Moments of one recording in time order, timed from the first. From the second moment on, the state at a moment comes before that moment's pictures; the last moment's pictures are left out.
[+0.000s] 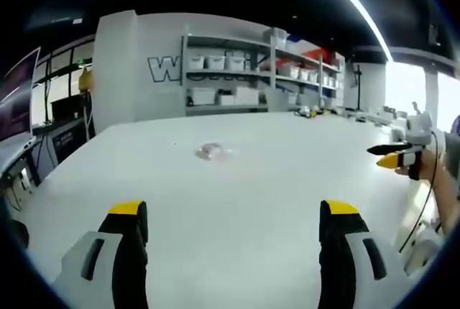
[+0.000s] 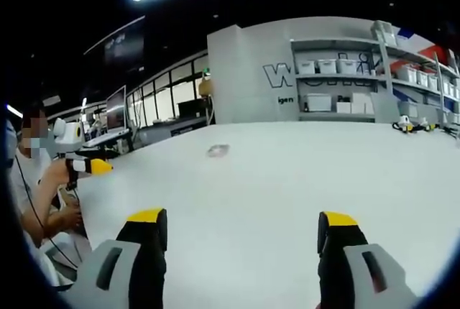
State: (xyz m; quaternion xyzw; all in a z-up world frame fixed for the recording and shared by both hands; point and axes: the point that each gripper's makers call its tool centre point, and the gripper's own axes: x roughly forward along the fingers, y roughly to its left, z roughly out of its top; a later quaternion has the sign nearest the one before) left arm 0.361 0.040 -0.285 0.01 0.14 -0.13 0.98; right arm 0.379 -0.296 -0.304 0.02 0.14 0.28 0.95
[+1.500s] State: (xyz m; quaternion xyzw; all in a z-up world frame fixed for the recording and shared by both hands) left arm 0.363 0.042 -0.304 -0.01 0.14 -0.13 0.98; right arm 0.390 -0.234 -0.304 0.03 0.14 0.35 0.93
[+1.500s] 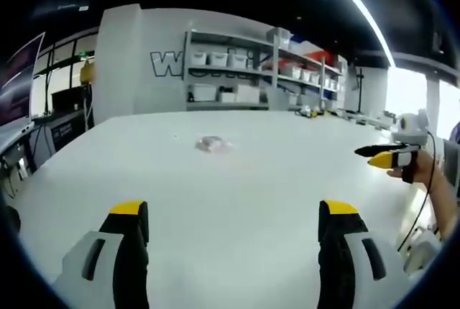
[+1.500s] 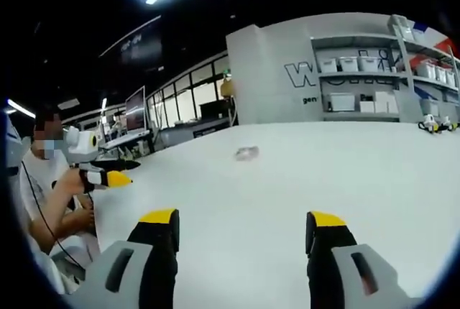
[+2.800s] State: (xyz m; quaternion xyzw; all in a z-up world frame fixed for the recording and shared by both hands) left arm 0.362 0.038 -0.302 -0.01 0.14 -0.14 0.98; right arm 0.411 -0.202 -0.284 0.00 0.13 0.38 0.91
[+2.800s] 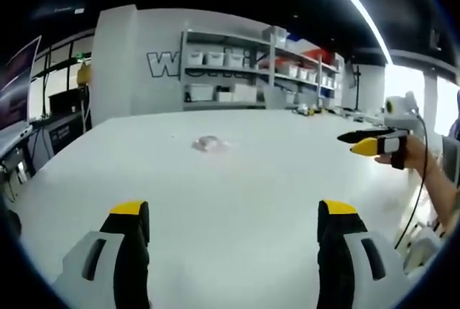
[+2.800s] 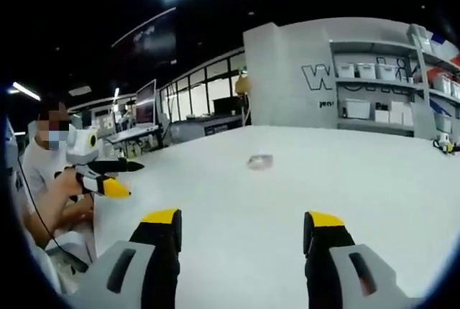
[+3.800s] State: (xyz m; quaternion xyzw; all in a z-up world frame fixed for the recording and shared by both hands) left arm 0.357 0.039 -0.302 -0.01 0.14 -0.14 0.98; right arm 0.404 -0.189 -0.289 0.02 0.13 0.39 0.91
